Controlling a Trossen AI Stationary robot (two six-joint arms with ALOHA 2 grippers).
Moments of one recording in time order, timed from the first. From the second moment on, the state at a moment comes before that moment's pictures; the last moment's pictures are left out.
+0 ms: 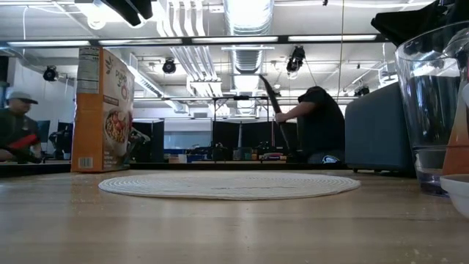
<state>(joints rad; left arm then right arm) -0.66 1.87 1.71 -1.42 -0.75 -1.34 0.10 0.06 0.01 0.40 0.24 -0.39</state>
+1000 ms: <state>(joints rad) -0.68 1.86 1.71 -1.53 -0.70 -1.43 0.10 0.17 0.33 0.04 0.25 0.06</state>
